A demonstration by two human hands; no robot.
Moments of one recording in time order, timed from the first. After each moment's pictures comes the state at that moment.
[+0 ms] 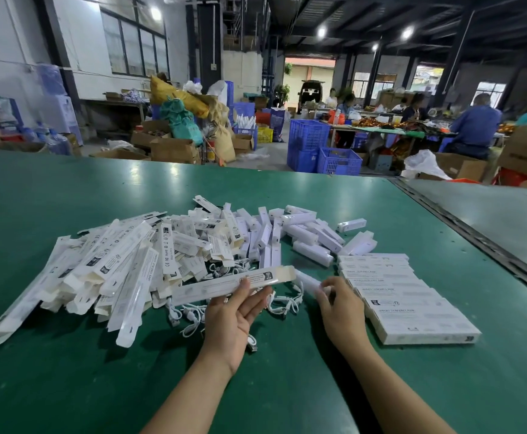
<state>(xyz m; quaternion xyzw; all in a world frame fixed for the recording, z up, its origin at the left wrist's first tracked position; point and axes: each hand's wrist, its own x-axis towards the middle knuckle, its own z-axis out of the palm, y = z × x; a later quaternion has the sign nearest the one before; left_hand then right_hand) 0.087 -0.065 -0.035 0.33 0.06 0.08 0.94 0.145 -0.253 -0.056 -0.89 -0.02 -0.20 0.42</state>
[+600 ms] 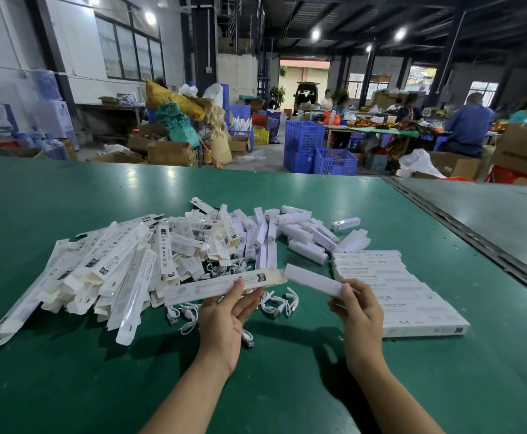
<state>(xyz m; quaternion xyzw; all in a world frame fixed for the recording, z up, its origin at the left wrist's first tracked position) 0.079 -0.066 -0.035 0.36 0.07 0.13 0.92 0.104 -0.262 -0.047 -0.60 0.01 -0.21 0.77</state>
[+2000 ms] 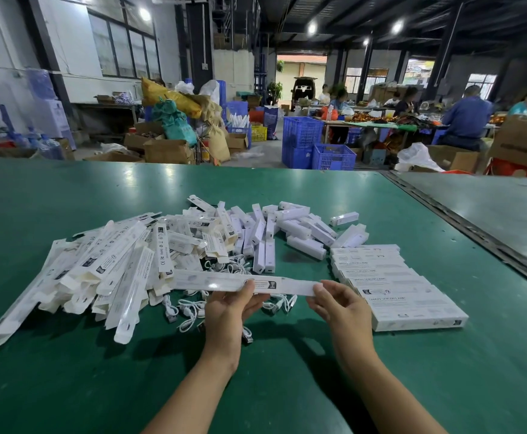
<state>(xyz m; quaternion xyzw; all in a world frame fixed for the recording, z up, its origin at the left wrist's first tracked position) 0.080 -0.074 -0.041 0.49 0.05 0.15 0.86 0.097 -0.249 -0.043 -0.59 0.04 -0.11 0.80</state>
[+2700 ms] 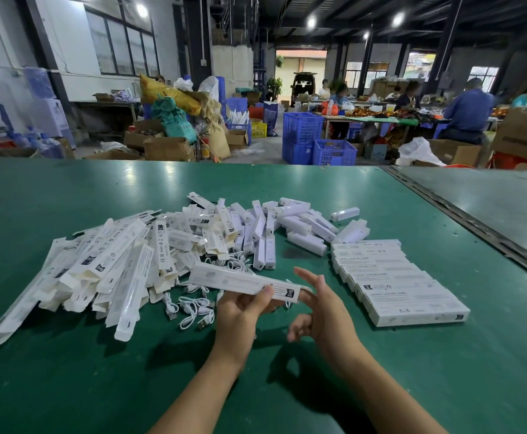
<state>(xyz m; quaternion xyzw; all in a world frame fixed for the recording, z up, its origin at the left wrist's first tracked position) 0.073 -0.086 -0.044 0.56 -0.01 0.17 0.81 0.079 -0.234 -0.033 -0.58 -0.12 0.08 0.80</state>
